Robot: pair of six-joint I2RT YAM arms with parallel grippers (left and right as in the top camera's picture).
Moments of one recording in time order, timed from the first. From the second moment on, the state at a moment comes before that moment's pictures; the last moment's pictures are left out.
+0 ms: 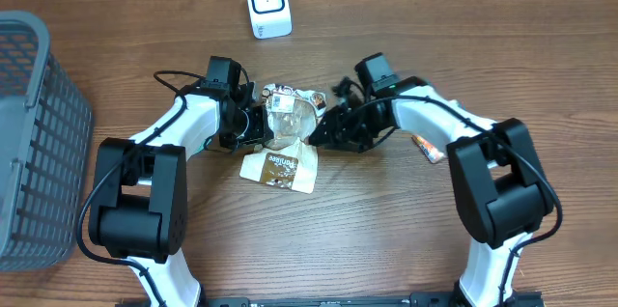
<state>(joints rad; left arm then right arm) -0.17 1.94 1.16 -0.59 0.35 -0.29 0.37 2.02 1.28 -0.63 -0.73 0.40</state>
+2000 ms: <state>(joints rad) -0.15 1.93 1.11 -0.55 0.45 -0.29 0.40 1.95 1.12 -0.47 -0.67 0.76</state>
